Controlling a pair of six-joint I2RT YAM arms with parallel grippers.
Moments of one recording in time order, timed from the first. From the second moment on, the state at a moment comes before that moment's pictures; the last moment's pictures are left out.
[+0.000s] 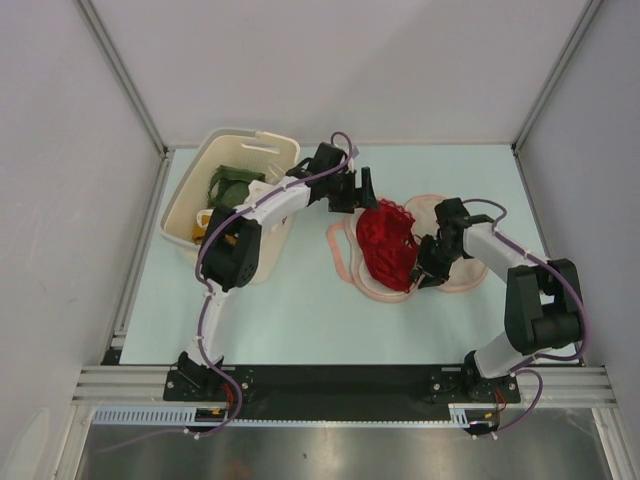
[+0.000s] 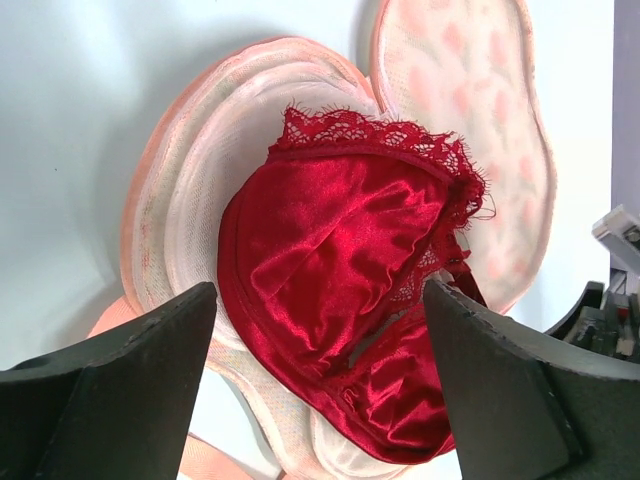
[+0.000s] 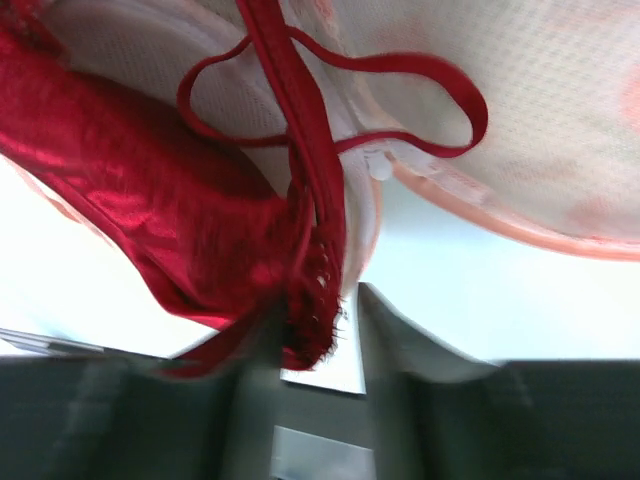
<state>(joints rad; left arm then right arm) -0.56 2.26 1.89 -0.41 0.40 -0.53 0.19 1.55 0.94 -0.72 -0.28 0.62</state>
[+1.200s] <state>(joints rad) -0.53 2.02 1.73 -0.43 0.49 -0.57 0.20 1.93 1.47 -0.66 -0.05 0.50</state>
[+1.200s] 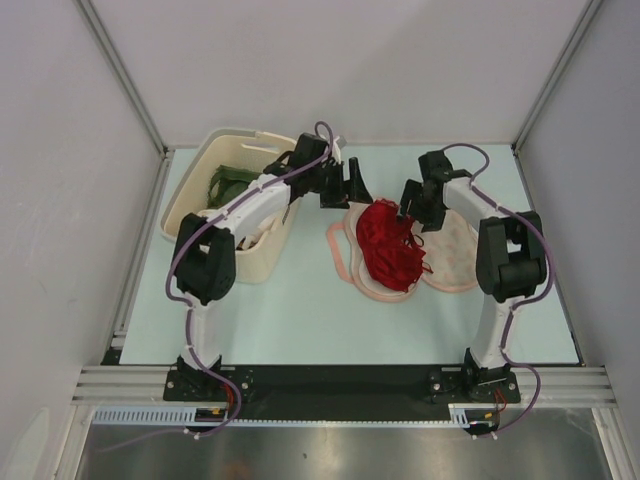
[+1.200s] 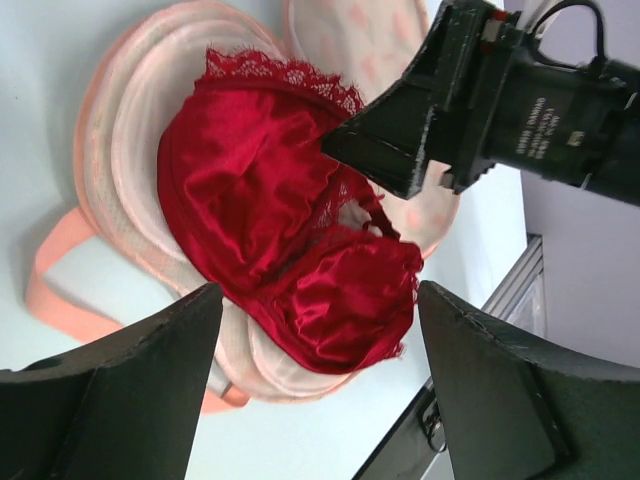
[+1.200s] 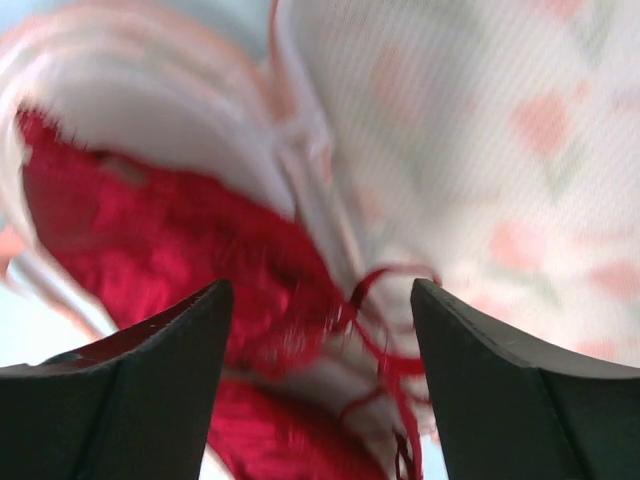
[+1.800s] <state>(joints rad) -0.50 2.11 1.77 -0.40 0.48 -0.69 0.22 2.07 1.63 -0.60 0.10 0.51</state>
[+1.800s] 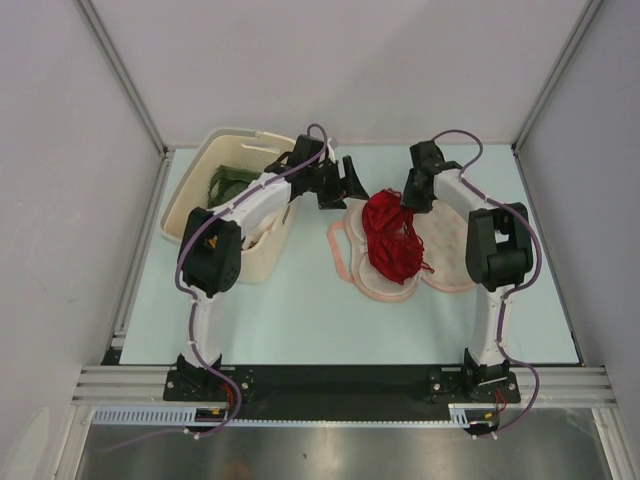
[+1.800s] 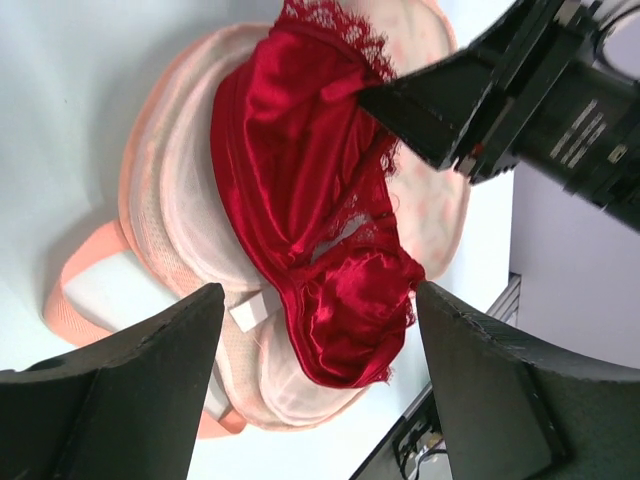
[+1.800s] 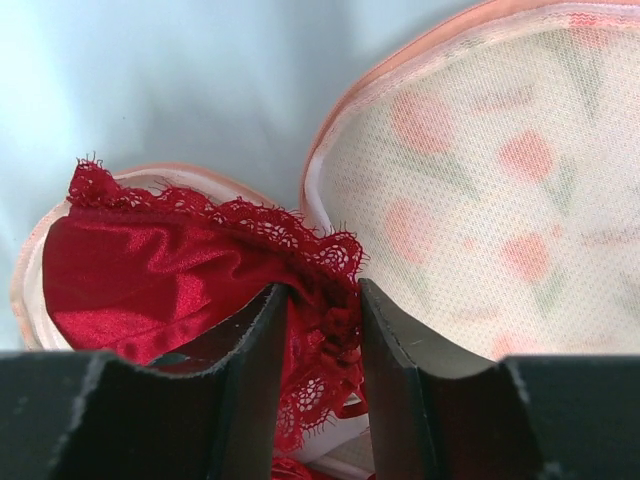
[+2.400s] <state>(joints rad) -0.51 2.25 1.74 -0.27 0.53 -0.80 0.19 2.03 1.51 -0.52 -0.10 0.36</state>
